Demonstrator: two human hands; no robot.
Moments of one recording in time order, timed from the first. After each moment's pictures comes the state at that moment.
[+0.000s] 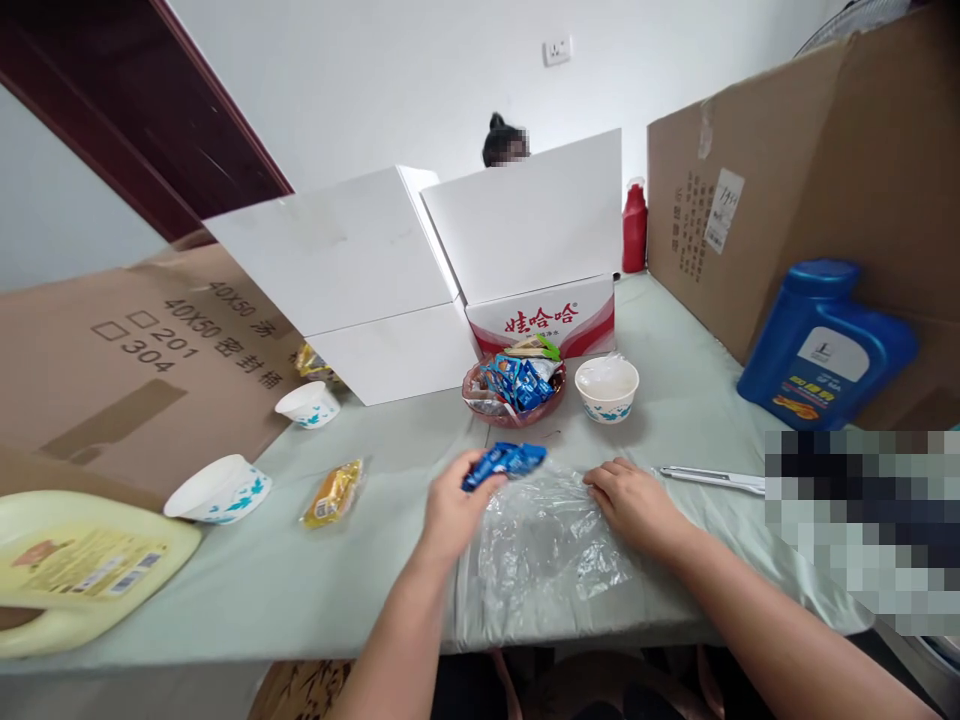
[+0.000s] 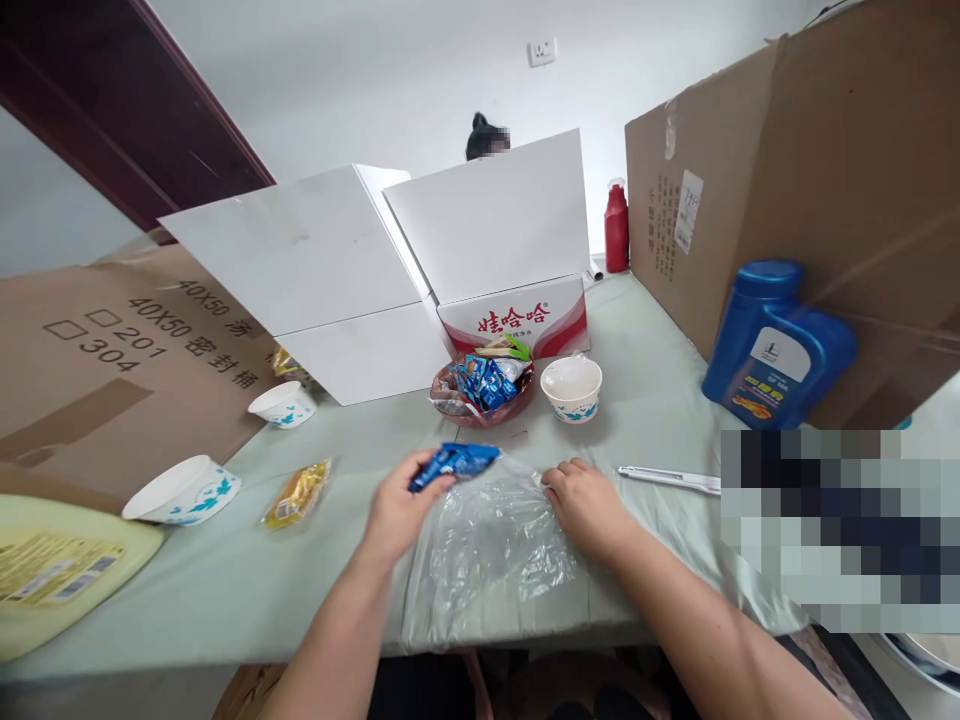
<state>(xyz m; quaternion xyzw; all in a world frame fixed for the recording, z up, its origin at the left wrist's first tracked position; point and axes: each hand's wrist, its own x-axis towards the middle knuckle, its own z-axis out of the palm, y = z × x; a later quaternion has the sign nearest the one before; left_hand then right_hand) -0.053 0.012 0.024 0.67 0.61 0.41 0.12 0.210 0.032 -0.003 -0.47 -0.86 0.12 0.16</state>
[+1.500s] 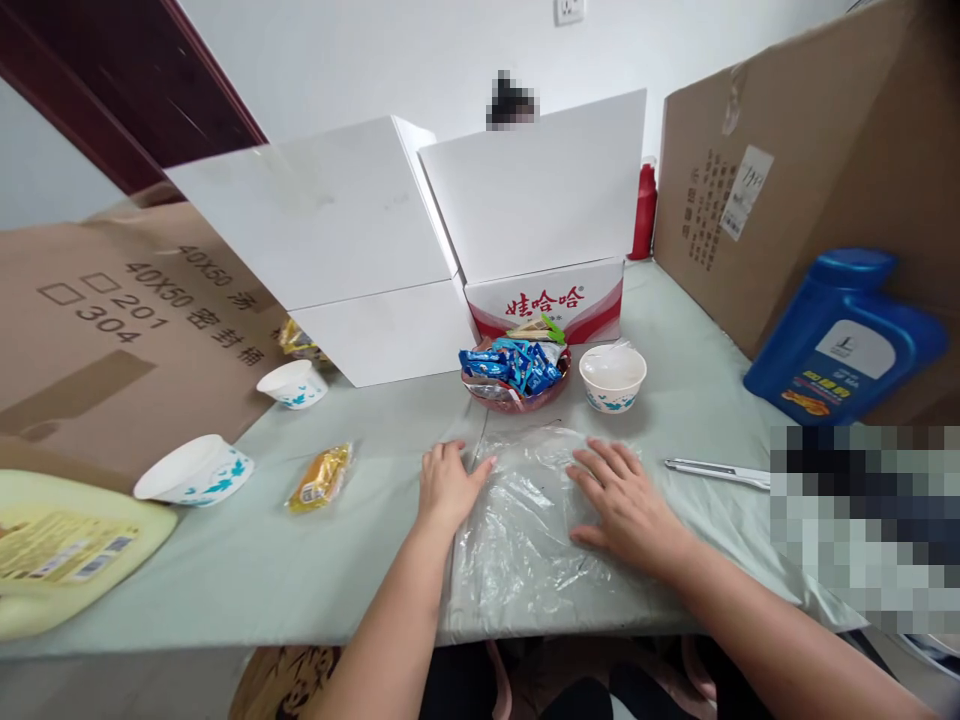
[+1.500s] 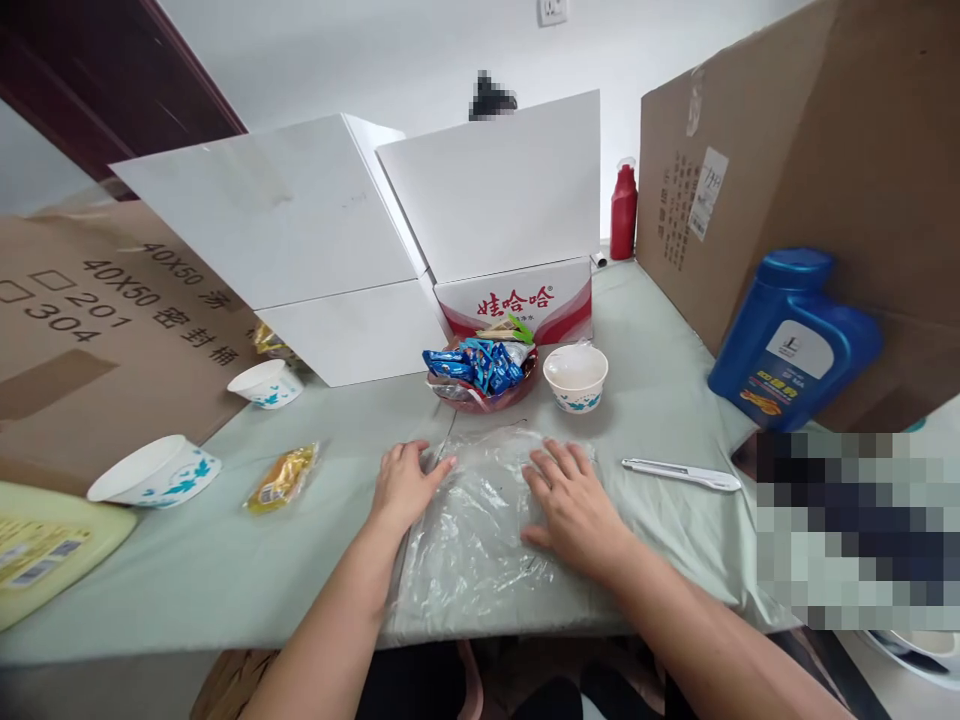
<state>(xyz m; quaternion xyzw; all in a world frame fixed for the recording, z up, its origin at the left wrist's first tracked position) -0.071 0.039 -0.013 0.60 0.76 0.25 0.02 0.196 0.018 -0.013 -0.42 -0.90 0.02 0.13</state>
